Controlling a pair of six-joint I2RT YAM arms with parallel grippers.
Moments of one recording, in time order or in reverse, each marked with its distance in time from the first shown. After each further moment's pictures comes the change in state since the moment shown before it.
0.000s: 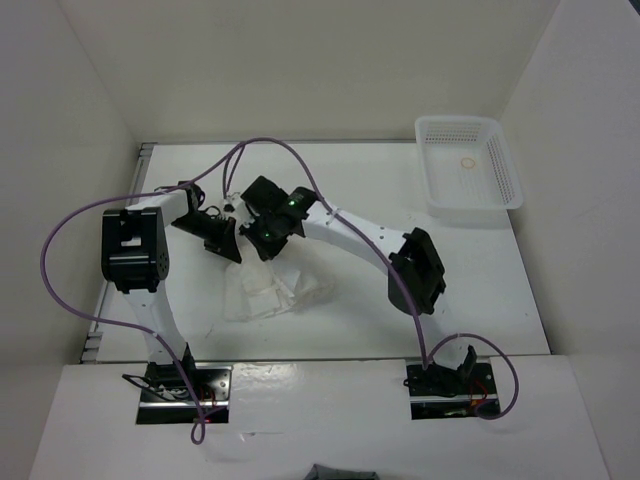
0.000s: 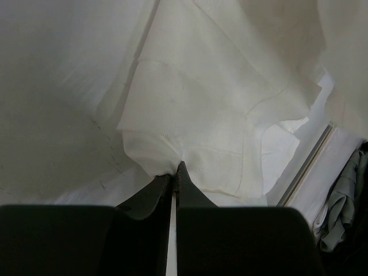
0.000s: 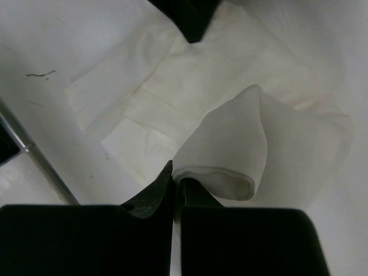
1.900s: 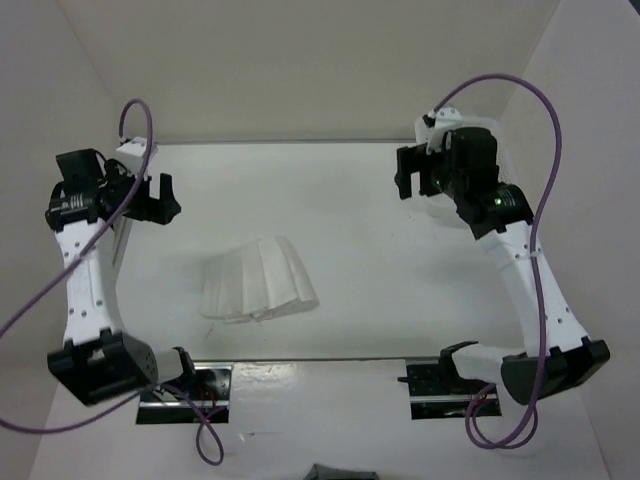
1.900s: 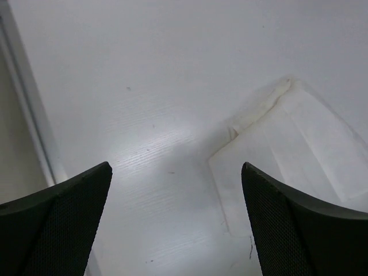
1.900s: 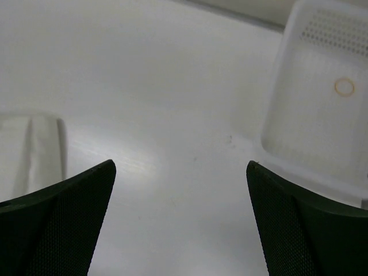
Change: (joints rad) left arm 0.293 -0.647 0.098 0.026 -0.229 -0.137; right arm -0.657 -0.852 -0.430 0.176 0.107 -0.028
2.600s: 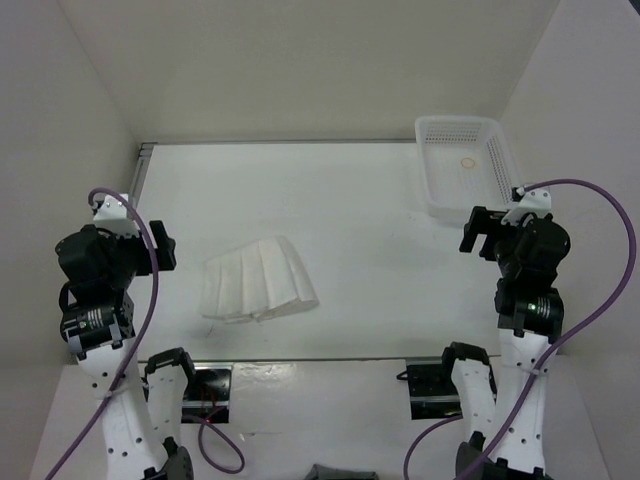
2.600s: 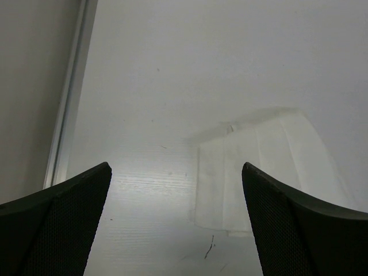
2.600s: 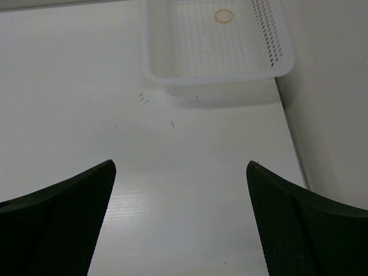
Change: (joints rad) left arm 0.003 -0.736 -0.389 0.105 -0.277 -0.377; right arm -0.521 -0.629 -0.569 0.006 -0.064 0.007
